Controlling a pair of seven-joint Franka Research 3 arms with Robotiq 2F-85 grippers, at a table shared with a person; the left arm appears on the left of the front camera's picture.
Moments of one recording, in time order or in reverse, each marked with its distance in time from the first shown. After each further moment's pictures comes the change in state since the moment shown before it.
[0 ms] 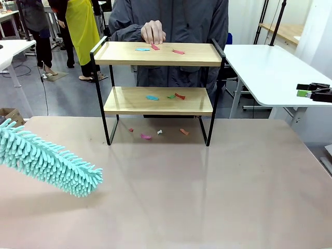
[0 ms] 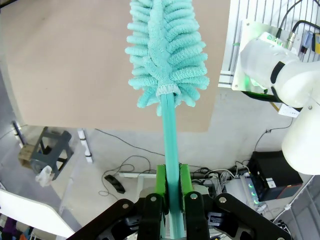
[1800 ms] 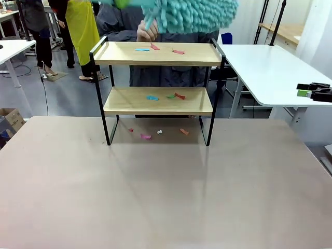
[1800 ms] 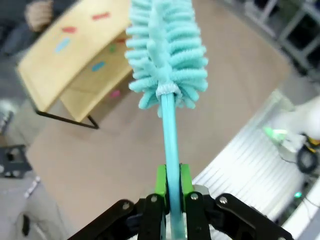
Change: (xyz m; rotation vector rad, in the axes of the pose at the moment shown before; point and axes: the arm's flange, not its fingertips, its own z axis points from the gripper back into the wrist) left arm 0.230 -0.115 0.243 0.150 -0.702 0.749; right arm 0.000 0.000 0.001 -0.001 0.000 0.000
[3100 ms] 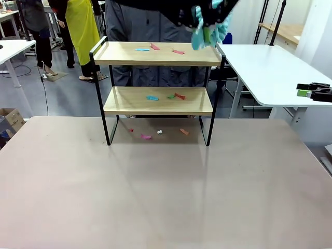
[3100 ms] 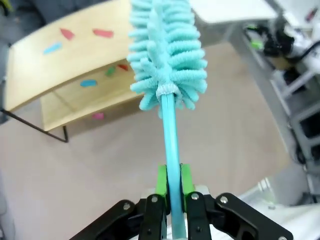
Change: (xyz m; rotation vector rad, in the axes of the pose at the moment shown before) left arm 0.065 -0.085 -0.106 0.116 -0.187 0.405; right arm 0.000 0.000 0.000 0.001 0.000 0.000
